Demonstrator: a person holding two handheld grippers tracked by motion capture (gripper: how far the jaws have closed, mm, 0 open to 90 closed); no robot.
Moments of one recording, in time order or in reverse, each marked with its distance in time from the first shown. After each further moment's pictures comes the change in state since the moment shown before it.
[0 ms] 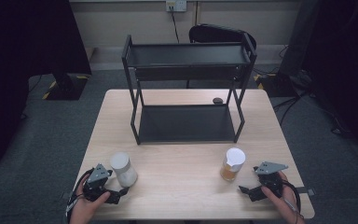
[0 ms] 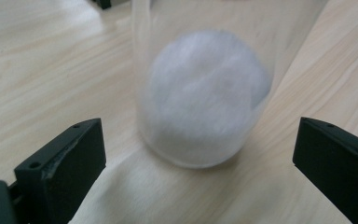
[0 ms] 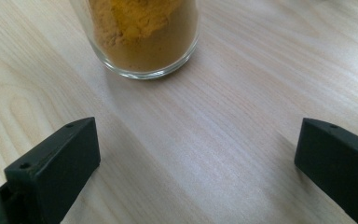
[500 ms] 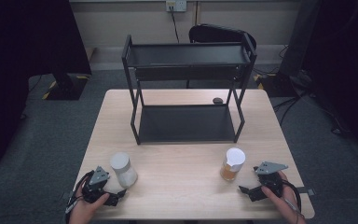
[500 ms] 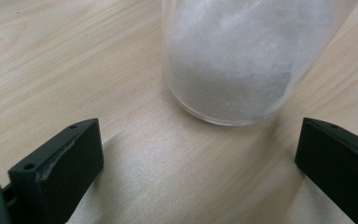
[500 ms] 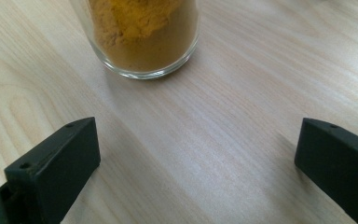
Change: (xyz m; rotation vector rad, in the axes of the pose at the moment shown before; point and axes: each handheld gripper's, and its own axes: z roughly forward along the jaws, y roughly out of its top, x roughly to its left) left arm -0.005 -0.006 0.006 0.092 0.081 0.040; right arm 0.000 0.000 0.000 0.001 0.000 0.000
